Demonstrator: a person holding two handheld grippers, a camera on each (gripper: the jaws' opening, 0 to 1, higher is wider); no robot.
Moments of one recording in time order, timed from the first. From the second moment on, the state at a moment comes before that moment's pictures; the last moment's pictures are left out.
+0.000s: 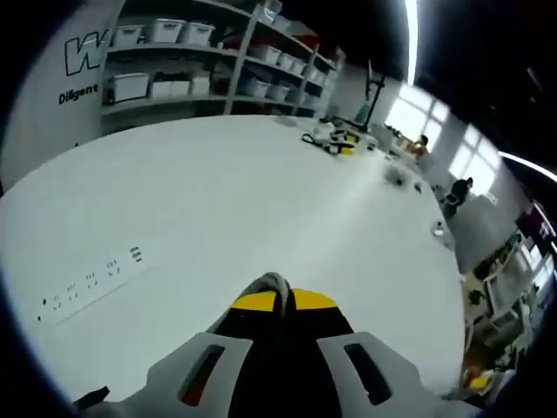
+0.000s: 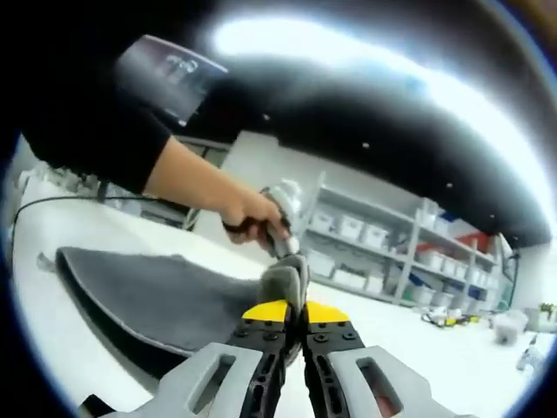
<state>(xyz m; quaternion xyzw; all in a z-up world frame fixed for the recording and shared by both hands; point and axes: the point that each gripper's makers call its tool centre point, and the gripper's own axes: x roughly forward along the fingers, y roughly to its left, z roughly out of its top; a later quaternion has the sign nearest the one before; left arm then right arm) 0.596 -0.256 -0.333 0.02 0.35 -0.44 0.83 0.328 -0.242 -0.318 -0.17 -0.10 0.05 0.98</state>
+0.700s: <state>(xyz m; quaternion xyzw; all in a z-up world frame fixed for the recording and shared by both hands) 0.598 -0.290 -0.354 0.05 0.36 -0.45 0.81 0.335 -0.262 -0.328 -0.17 -0.06 0.05 0.98</state>
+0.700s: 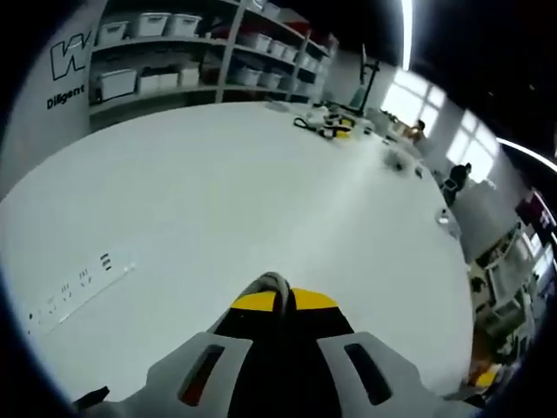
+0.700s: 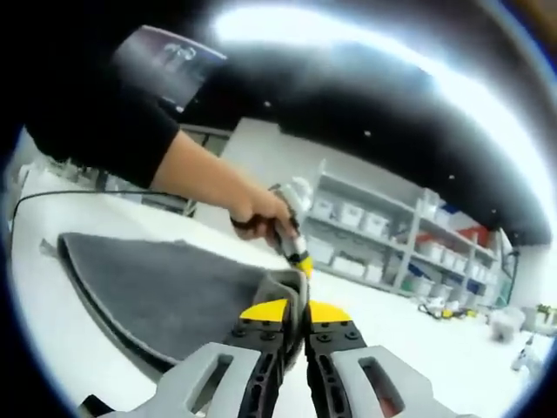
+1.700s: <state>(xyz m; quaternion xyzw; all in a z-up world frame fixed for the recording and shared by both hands) 0.614 -0.325 -0.384 0.05 0.32 -0.46 0.82 0.335 -0.321 -0.385 -0.11 0.04 -0.01 0.99</state>
